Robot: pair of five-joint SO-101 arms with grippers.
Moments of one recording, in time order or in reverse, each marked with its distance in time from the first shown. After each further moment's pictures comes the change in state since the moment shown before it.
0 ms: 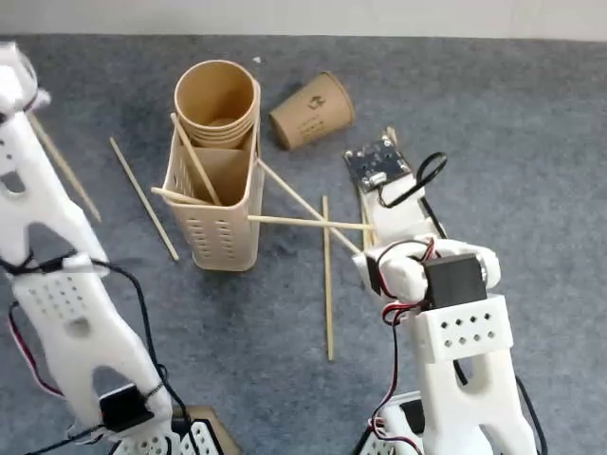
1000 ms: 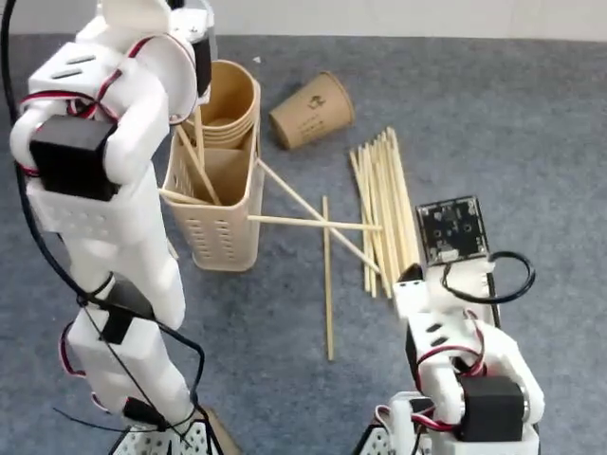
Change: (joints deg) left arm 32.4 -22.3 10.0 0.5 -5.5; right arm 10.9 -32.5 17.6 -4.2 -1.9
